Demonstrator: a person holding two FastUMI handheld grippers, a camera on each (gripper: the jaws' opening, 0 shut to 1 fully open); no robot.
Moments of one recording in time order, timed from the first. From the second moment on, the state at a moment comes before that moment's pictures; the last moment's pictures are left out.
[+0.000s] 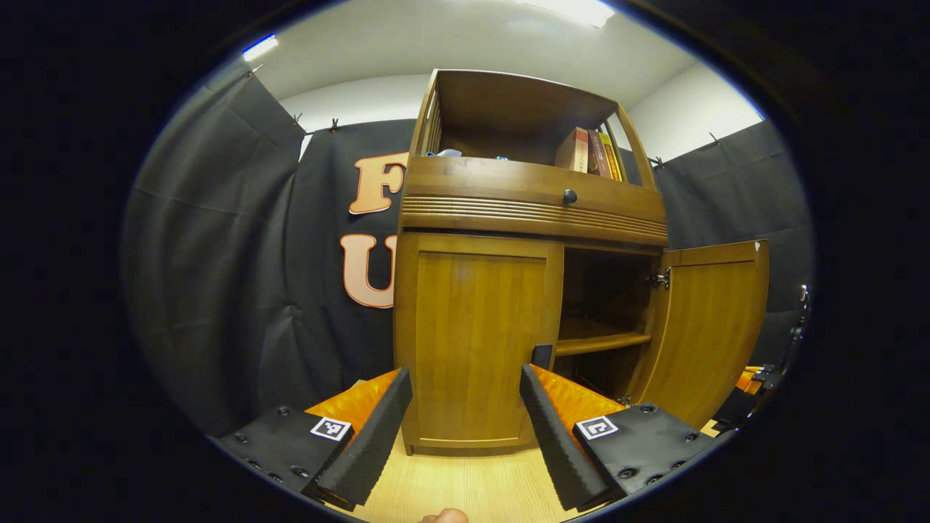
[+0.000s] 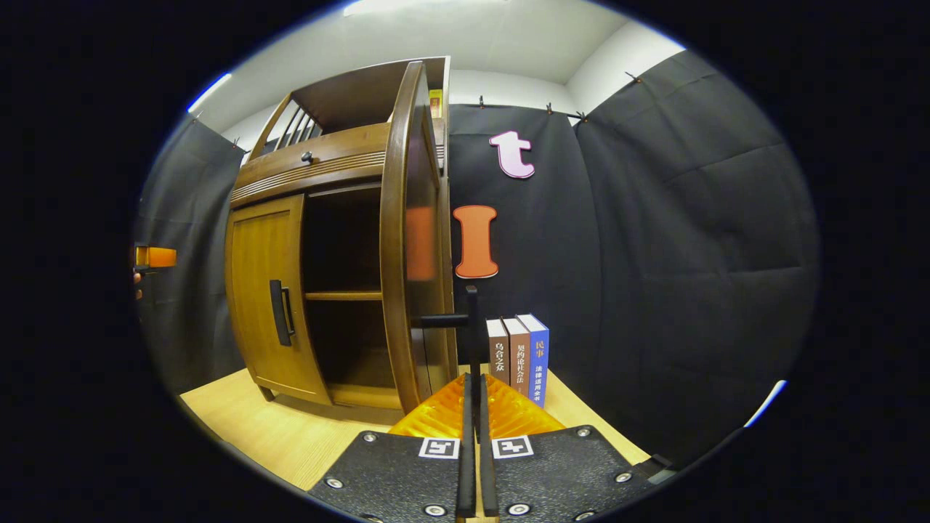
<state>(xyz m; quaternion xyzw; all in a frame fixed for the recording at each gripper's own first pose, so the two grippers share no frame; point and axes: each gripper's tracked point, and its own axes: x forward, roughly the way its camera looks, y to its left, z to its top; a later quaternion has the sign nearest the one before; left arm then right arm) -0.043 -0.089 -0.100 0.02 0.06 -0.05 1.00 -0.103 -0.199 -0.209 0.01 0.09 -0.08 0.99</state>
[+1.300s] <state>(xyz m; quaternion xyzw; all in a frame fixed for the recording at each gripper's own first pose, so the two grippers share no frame) 0.072 -0.207 -0.220 0.03 0.10 -0.10 0.99 -0.141 -0.275 -0.167 -0.03 0.04 -0.19 0.98</state>
